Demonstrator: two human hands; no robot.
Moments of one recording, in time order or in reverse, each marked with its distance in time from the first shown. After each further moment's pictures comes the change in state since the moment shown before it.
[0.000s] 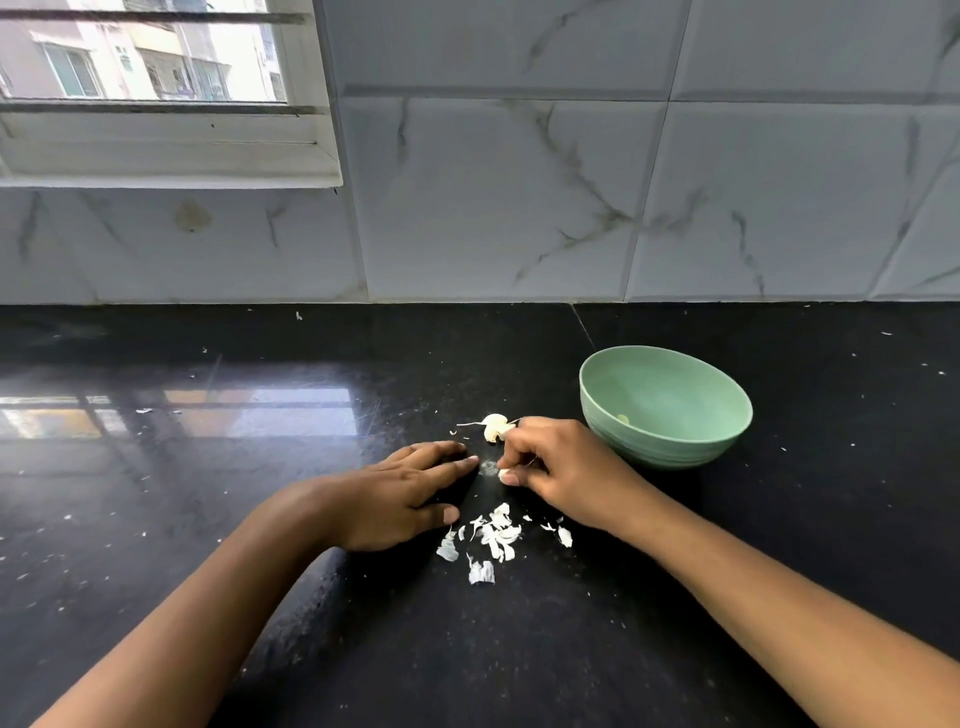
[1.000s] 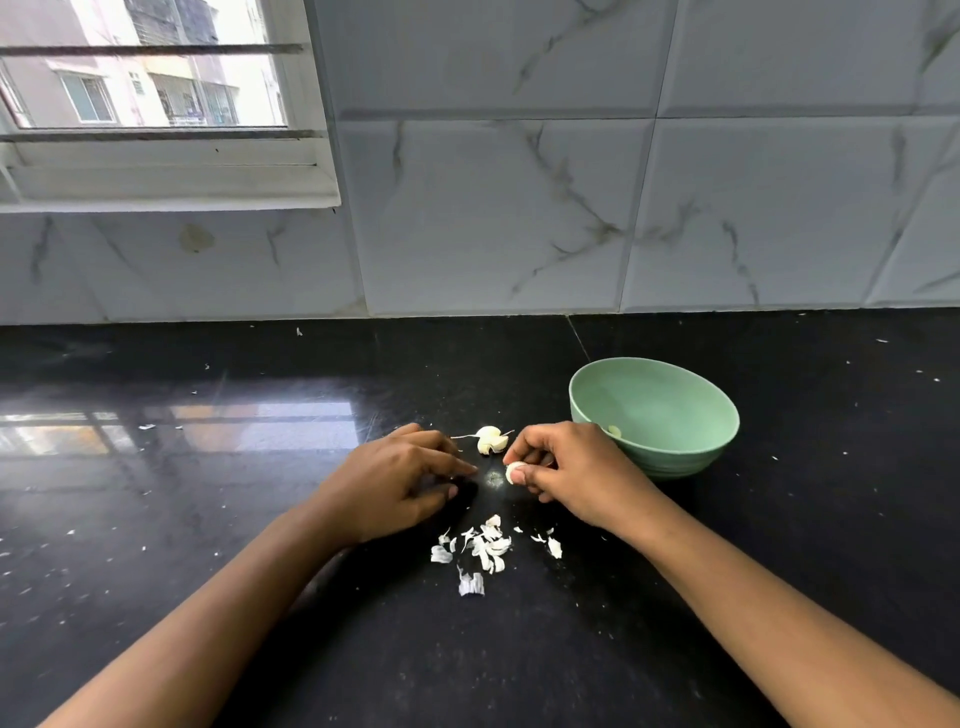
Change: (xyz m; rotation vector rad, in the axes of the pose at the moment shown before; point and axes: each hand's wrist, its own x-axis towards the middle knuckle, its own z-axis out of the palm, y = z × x) left_hand 0.017 -0.010 0.005 0.016 0.510 0.104; right_hand -0.005 -0.006 -0.020 0.166 0.012 0.282
